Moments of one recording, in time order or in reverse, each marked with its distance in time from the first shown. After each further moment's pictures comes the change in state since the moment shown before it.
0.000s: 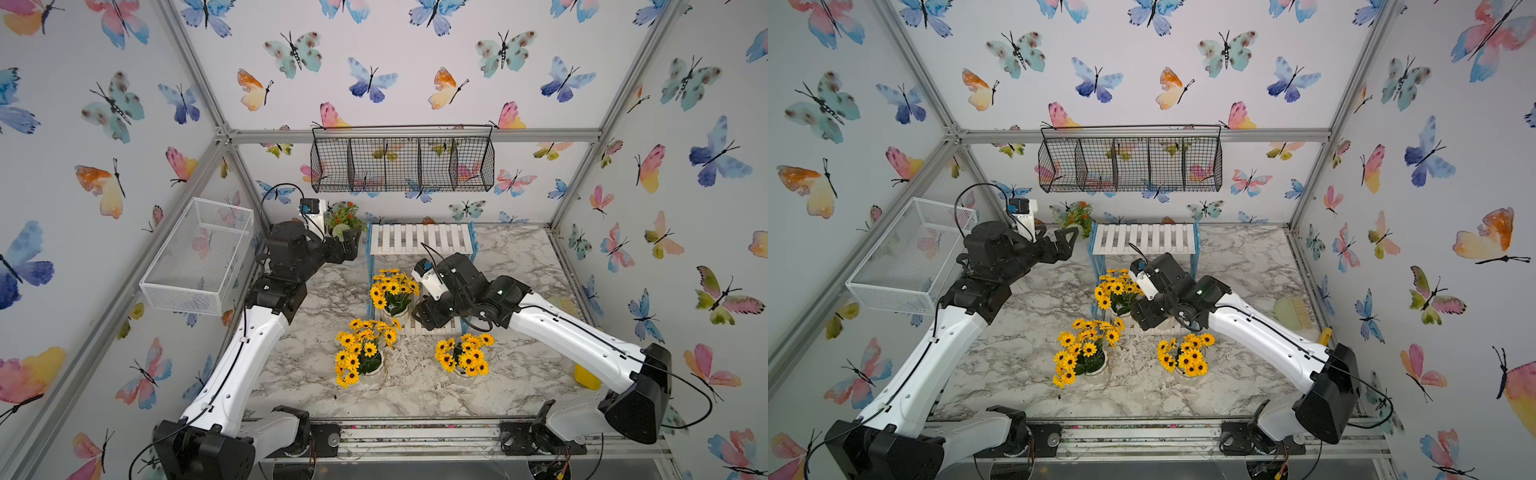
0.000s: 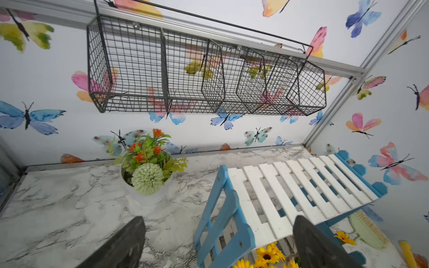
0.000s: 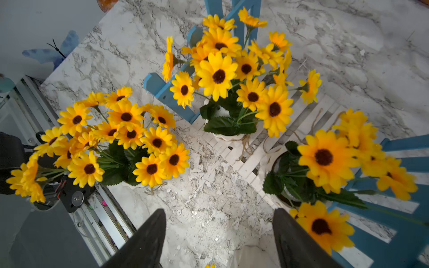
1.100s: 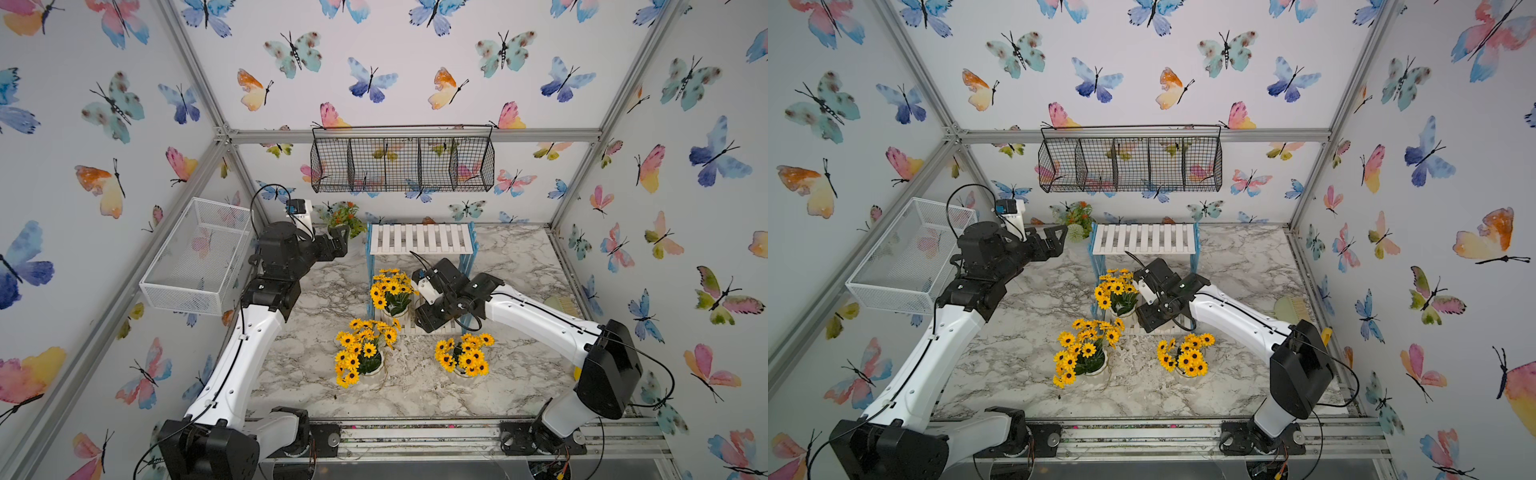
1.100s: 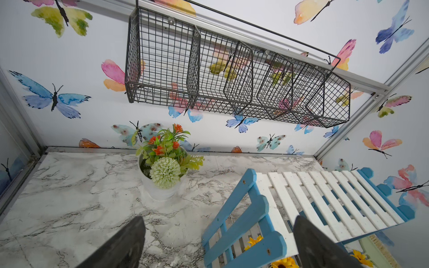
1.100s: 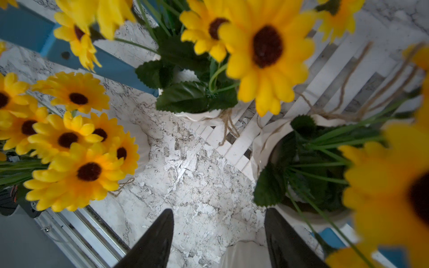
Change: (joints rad) left arm 0.085 0.008 -0.027 0.031 0.018 -0.059; right arm -0.080 0.159 -0.032 -0.001 -0.027 0.014
